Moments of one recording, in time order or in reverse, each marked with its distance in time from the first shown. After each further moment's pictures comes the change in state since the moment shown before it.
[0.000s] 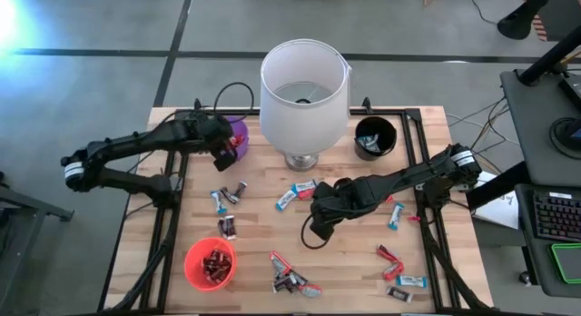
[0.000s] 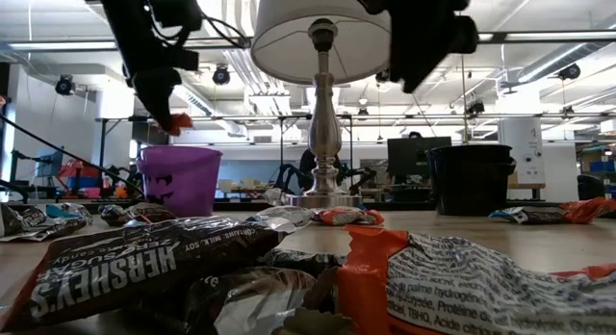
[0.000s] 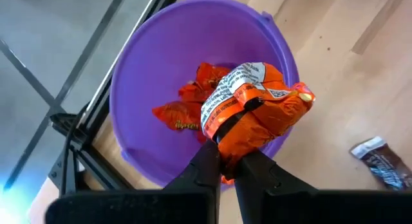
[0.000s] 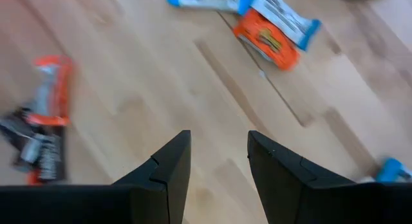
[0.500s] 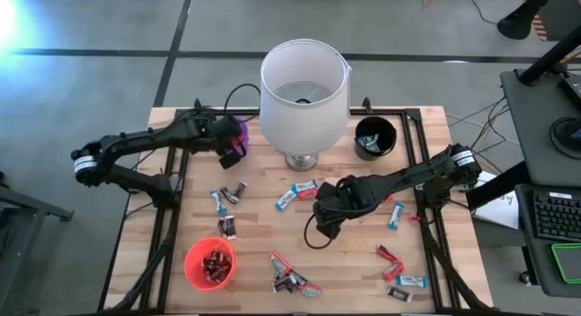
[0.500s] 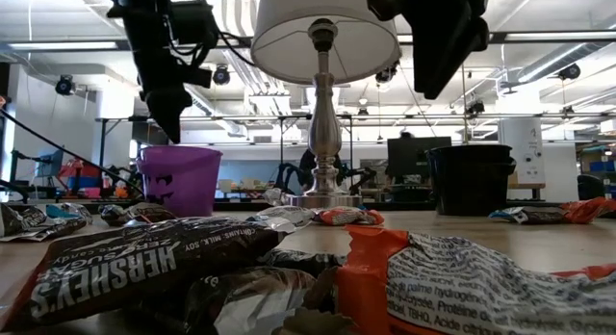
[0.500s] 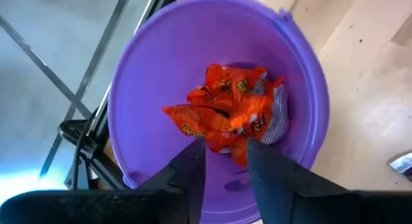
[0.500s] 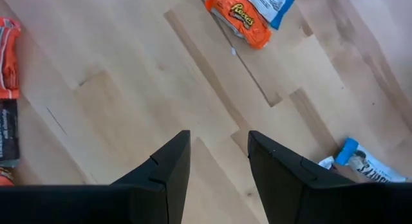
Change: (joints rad) left arm 0.019 0.122 0.012 0.053 -0.054 0.047; right arm -0.001 0.000 0.000 -0.110 0.002 -0.041
